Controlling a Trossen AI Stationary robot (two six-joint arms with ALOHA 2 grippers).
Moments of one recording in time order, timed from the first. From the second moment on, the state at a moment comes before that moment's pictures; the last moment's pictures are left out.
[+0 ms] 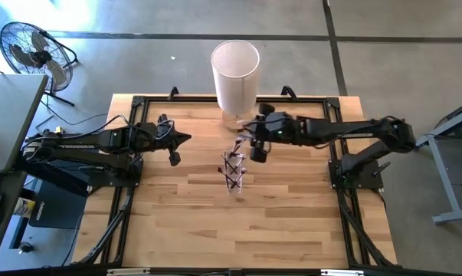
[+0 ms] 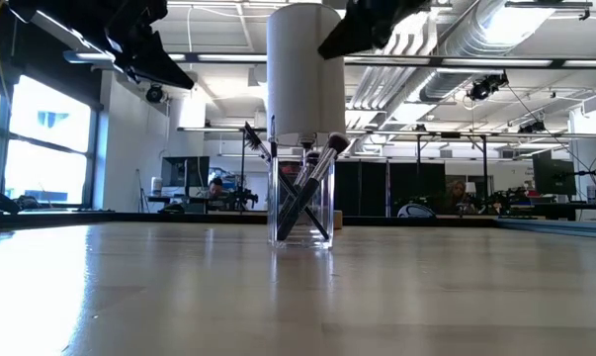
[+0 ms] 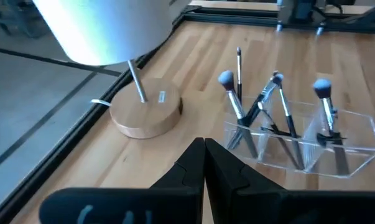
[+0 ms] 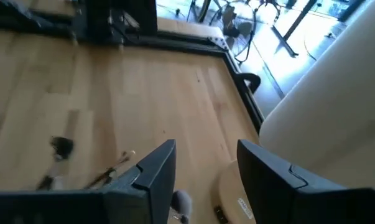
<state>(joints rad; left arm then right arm) 0.09 0.74 0.61 -0.28 -0.31 -0.03 -0.09 1.42 1.16 -0.22 0.25 -0.17</state>
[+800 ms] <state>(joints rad) 0.09 0.30 0.20 -0.04 0.02 -0.08 0.02 1.22 0.98 -0.55 0.32 0.27</state>
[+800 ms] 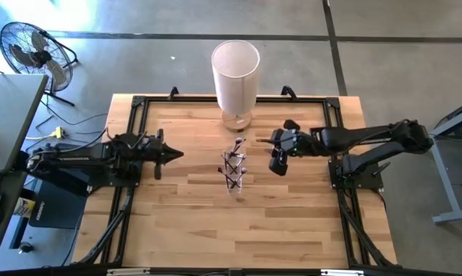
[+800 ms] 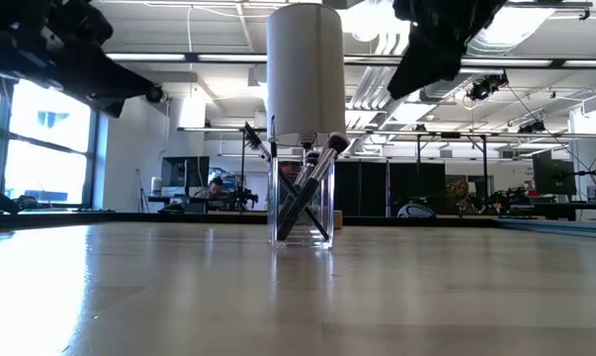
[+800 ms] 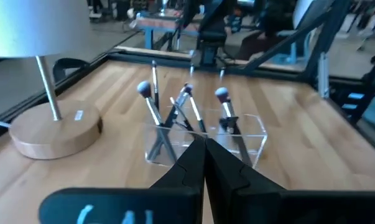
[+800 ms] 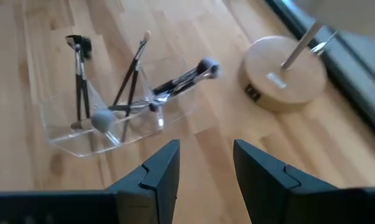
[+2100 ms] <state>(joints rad) 0.09 0.03 0.01 0.02 0.07 -0.08 -0.03 1.07 0.61 -0.21 -0.04 0.16</state>
